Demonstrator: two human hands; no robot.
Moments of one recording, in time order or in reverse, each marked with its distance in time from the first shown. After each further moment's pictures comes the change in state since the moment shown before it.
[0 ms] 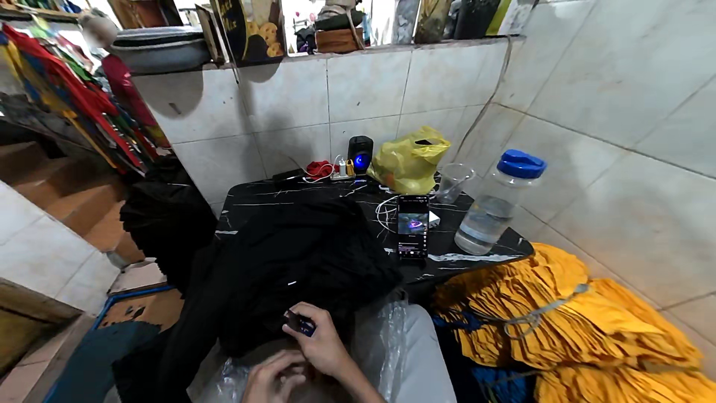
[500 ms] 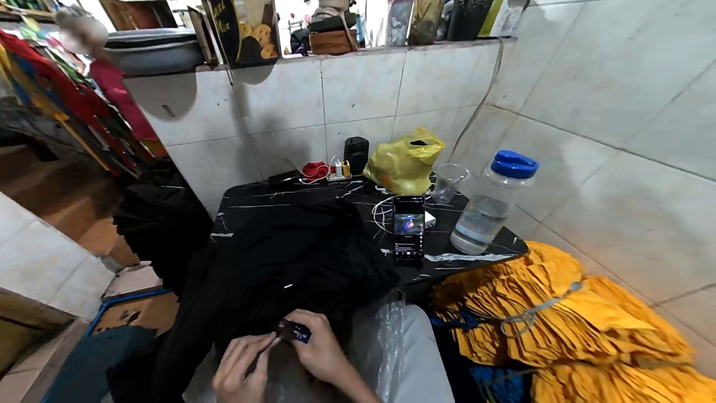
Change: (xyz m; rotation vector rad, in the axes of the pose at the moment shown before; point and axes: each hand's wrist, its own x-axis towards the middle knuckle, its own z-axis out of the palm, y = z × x) left_hand 0.023 -0.010 -0.006 0.293 0.674 0.257; right_hand -0.004 0.002 -0.002 -0.141 -0.041 -0.070
